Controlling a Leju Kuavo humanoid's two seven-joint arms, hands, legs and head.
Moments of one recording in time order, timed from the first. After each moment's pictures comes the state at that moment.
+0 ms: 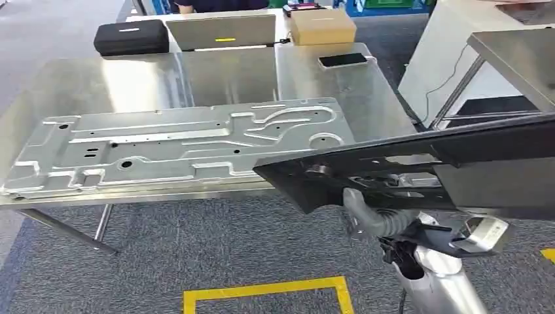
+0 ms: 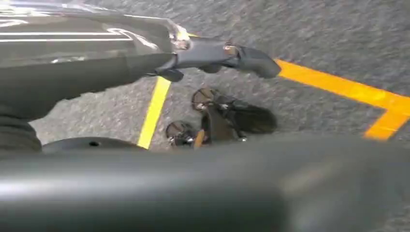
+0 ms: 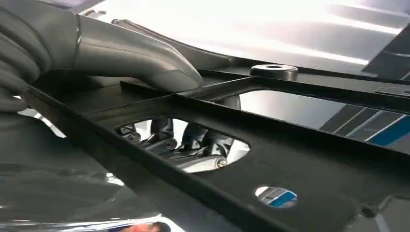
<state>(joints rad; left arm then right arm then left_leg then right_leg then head) -0.09 -0.13 1.36 -0.24 -0.90 -0.07 -0.19 -0.14 -0.09 0.23 -1.85 -0.10 0.42 -0.49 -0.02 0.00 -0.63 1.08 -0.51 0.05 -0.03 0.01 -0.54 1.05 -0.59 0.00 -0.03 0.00</state>
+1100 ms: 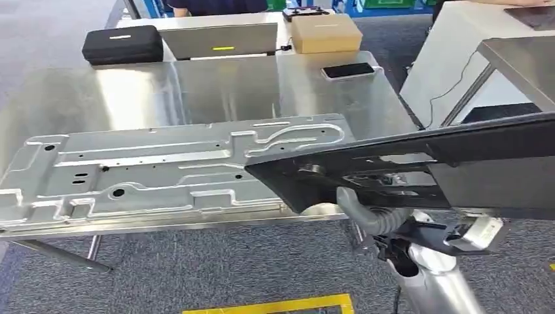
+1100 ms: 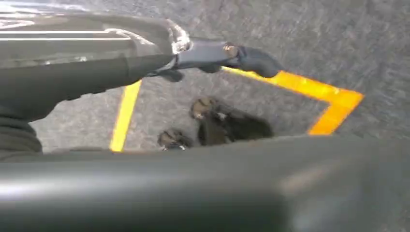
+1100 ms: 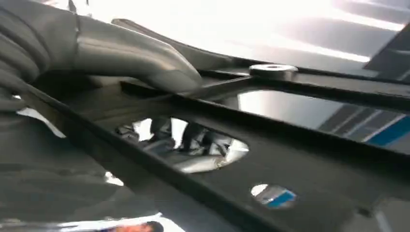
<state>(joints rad) -0.09 -0.12 1.35 -0.24 -0.90 -0.08 -0.21 -0.16 -0.08 0.25 -1.85 -0.09 0.42 -0.50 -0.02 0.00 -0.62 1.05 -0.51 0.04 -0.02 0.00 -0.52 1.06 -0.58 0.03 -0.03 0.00</state>
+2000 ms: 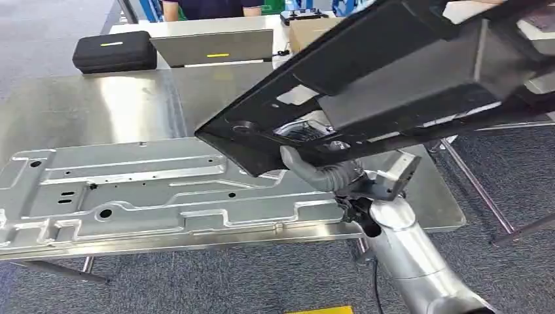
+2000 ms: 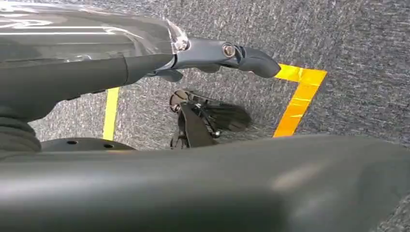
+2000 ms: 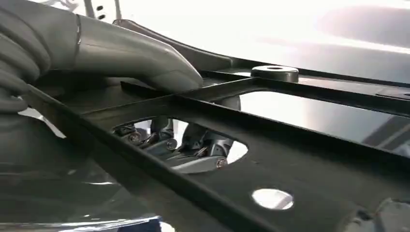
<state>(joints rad) -0.11 -0.12 1.31 -0.24 -0.96 -0.09 -0.21 -0.46 -0.03 0.36 -1.56 -0.07 0.34 -0.36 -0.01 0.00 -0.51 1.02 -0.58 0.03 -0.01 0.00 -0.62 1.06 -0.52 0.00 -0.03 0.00</state>
